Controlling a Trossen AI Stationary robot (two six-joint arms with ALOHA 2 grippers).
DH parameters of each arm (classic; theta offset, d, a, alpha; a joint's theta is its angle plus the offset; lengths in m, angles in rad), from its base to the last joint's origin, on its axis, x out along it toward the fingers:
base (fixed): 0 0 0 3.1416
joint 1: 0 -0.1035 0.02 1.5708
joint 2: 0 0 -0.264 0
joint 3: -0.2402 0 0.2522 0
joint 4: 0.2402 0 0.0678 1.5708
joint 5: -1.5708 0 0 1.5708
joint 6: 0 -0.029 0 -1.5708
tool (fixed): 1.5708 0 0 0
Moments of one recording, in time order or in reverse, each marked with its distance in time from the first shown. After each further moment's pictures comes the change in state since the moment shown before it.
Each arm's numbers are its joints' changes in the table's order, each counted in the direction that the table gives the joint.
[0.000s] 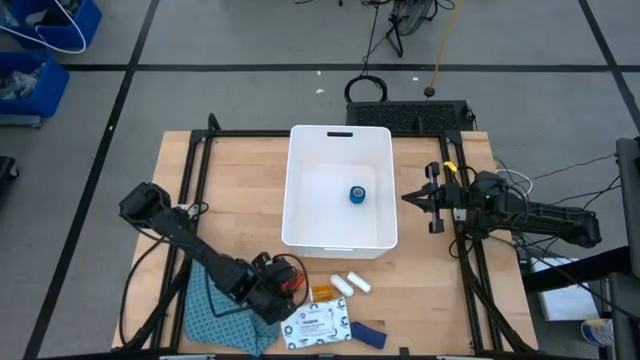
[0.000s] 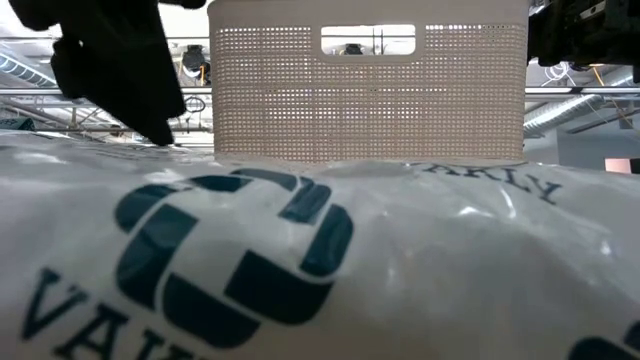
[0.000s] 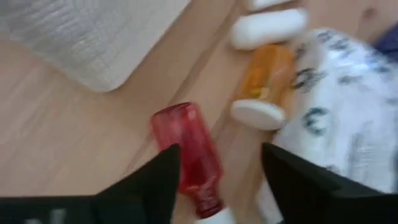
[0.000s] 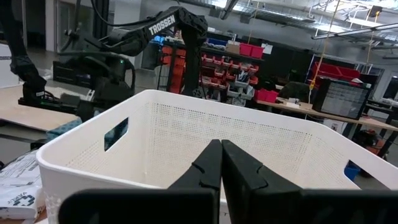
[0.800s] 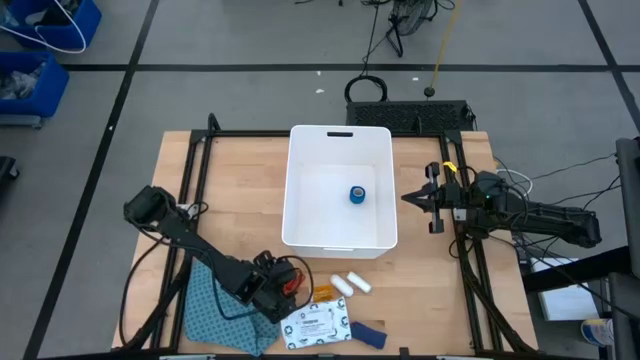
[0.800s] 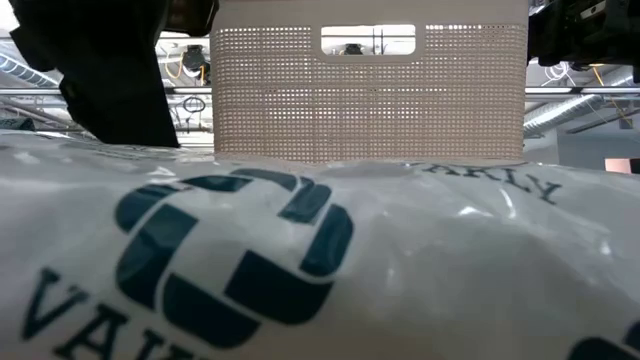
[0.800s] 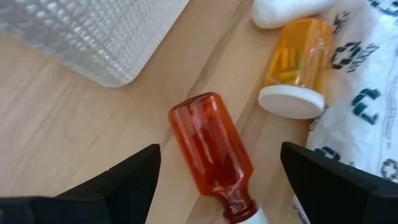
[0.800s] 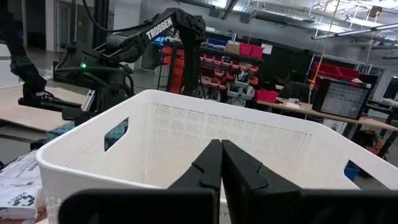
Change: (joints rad) left arm -0.012 0.047 0.001 0.015 -0.007 -0.066; right arm 0.000 0.000 0.000 0.000 0.000 0.000
